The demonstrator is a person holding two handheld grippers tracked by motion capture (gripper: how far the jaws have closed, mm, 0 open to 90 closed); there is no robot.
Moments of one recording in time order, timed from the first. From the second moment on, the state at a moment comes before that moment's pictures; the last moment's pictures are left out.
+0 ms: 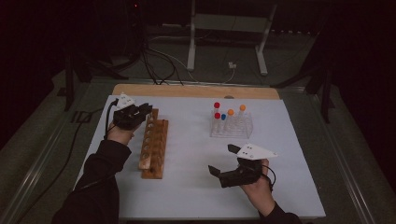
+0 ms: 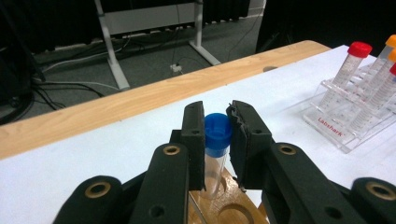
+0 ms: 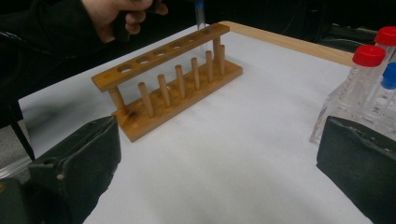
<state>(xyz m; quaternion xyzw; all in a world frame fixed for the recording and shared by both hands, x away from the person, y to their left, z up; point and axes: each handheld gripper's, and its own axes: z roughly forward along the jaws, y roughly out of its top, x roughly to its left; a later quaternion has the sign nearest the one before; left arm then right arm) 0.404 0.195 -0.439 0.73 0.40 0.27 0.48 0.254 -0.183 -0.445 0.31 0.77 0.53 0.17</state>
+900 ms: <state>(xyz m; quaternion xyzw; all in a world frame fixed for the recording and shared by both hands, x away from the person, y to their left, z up) 0.408 0.187 -0.454 0.75 0.40 0.26 0.46 0.256 -0.184 -0.446 0.31 0.77 0.53 0.17</state>
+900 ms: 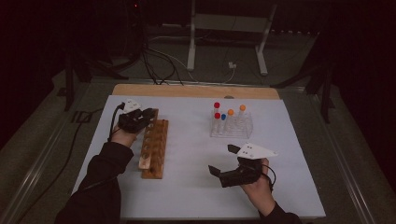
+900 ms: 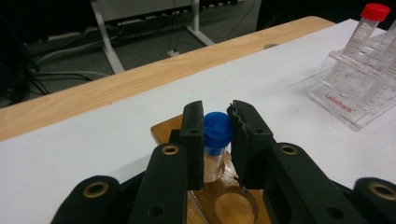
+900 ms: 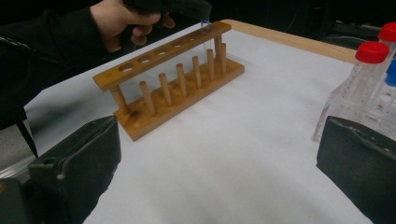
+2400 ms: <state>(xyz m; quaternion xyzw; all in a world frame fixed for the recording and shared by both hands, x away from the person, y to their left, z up) 0.248 0.196 -0.447 0.78 0.28 0.17 0.53 0.351 -0.210 -0.450 0.40 0.74 0.48 0.25</state>
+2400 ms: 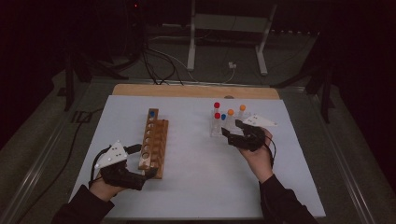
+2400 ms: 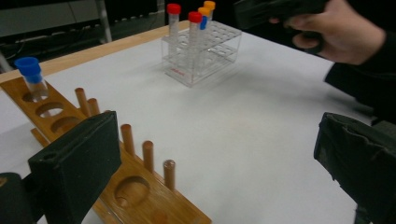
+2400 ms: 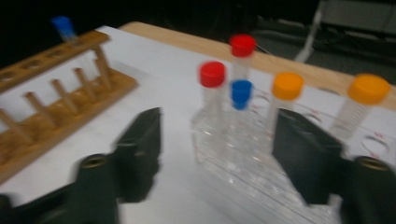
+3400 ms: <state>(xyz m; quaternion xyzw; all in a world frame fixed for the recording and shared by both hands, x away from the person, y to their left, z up) 0.244 0.204 -0.458 0.78 0.28 0.16 0.53 0.404 -0.193 -0.471 0.45 0.76 0.42 0.23</state>
